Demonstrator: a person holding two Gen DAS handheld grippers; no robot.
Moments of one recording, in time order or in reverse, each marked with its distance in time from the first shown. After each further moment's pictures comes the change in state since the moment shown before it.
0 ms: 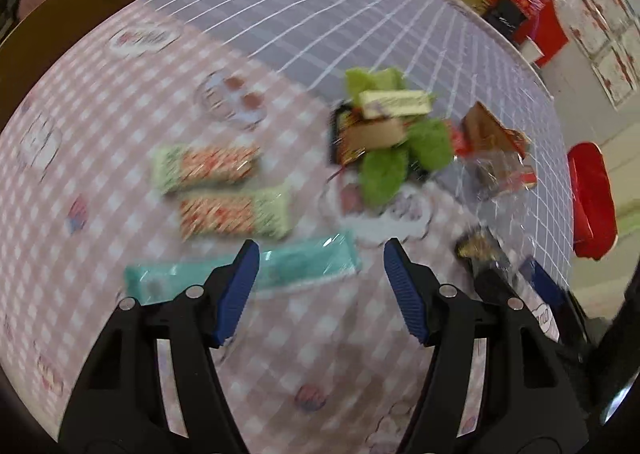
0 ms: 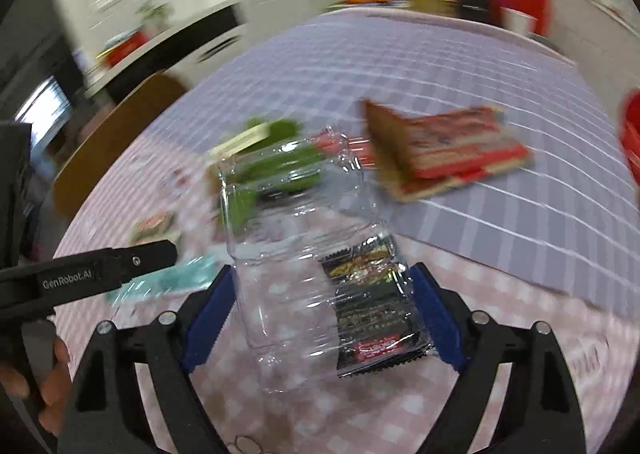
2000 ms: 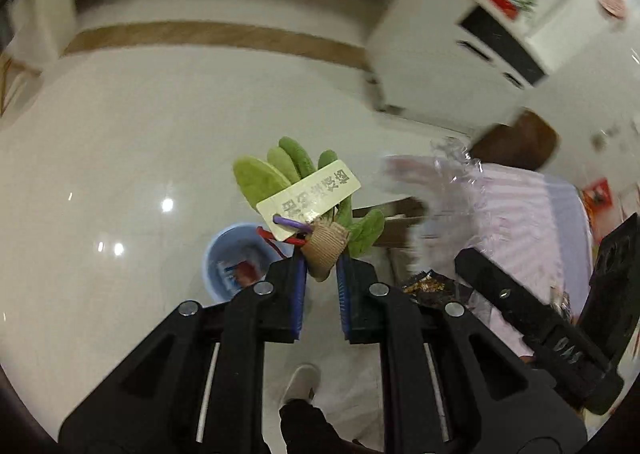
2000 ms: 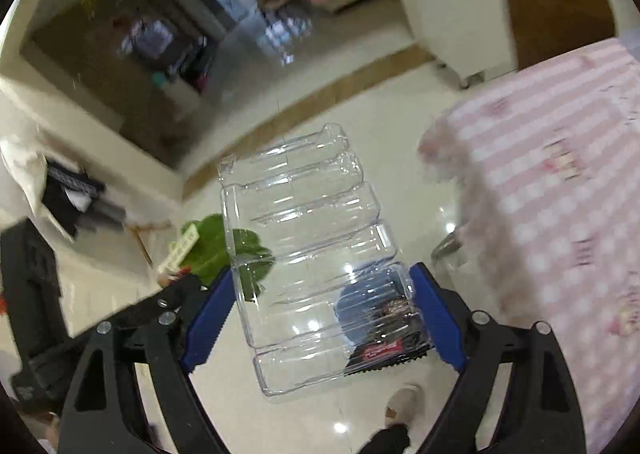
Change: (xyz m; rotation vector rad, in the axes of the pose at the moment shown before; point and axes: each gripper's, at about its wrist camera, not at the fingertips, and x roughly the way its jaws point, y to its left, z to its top) left arm -0.291 0.489 -0.318 -0.888 -0.286 0.267; right arm -0.032 0.572 -0.239 -0.580 0.445 0.610
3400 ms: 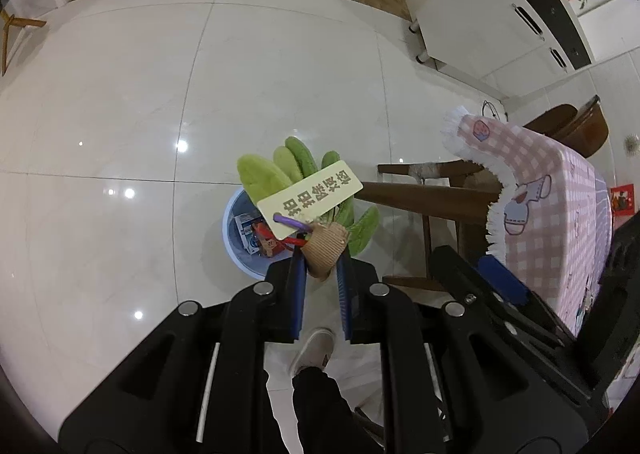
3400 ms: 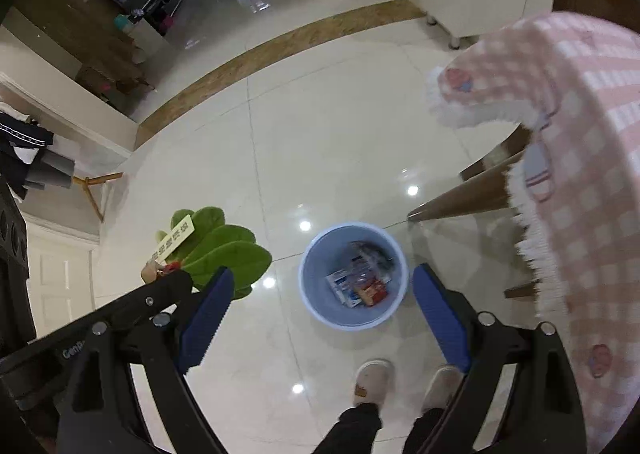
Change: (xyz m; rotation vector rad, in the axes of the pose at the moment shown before) left arm 0.087 0.052 0.005 -0.047 0.214 0.046; right arm 0.098 0.008 -0.019 -0.044 0.144 -0.175
